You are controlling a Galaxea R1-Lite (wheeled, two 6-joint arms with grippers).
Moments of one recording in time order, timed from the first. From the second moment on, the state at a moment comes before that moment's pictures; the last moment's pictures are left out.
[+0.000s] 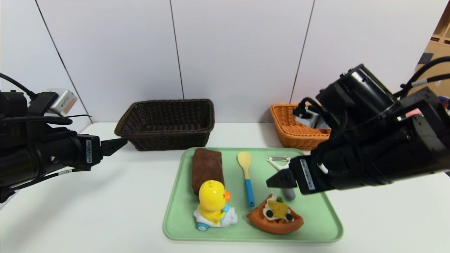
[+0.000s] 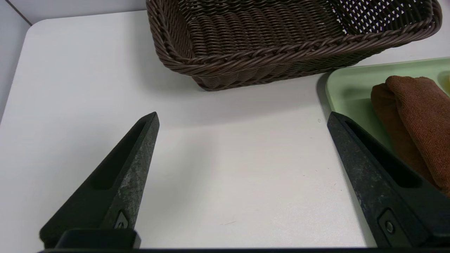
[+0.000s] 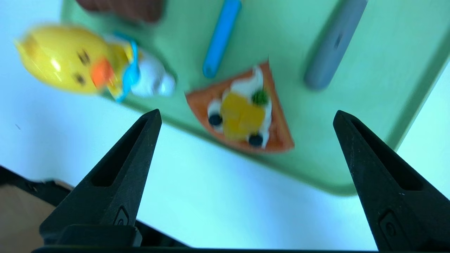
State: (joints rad) left arm -0.09 1.35 -0.70 -0.29 -0.06 0.00; right arm 0.73 1.61 -1.28 0.60 -0.04 0.42
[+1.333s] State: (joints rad) left arm -0.09 1.30 -0.67 -0.29 -0.06 0.00; right arm 0.86 1.77 -1.07 0.39 -0.15 0.43
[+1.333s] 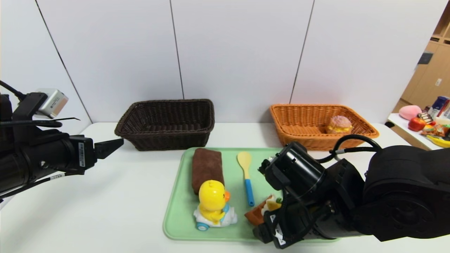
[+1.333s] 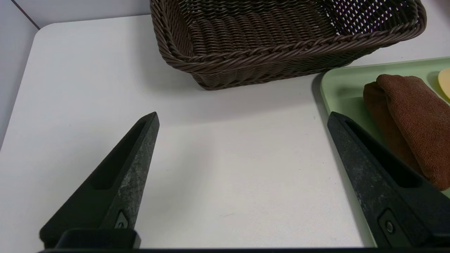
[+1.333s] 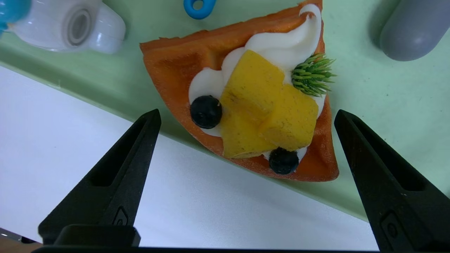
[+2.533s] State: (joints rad) left arm -0.09 1.28 -0.68 -0.29 -0.06 0.00; right arm 0.85 1.51 -1.03 0.33 -0.21 0.40
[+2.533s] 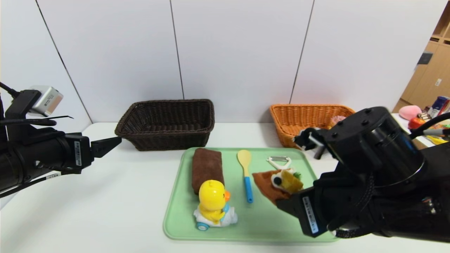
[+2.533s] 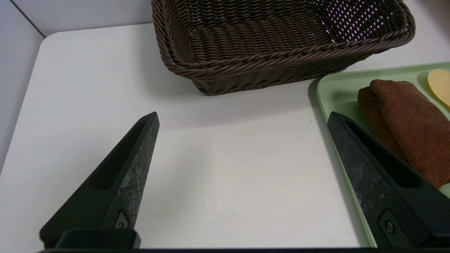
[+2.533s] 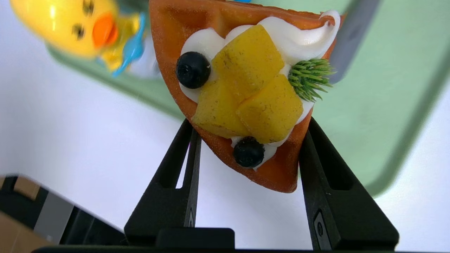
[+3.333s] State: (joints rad) left arm -0.09 1.26 -0.67 -0.29 -0.07 0.00; right arm 0.20 1.78 -1.44 0.21 -0.10 0.12
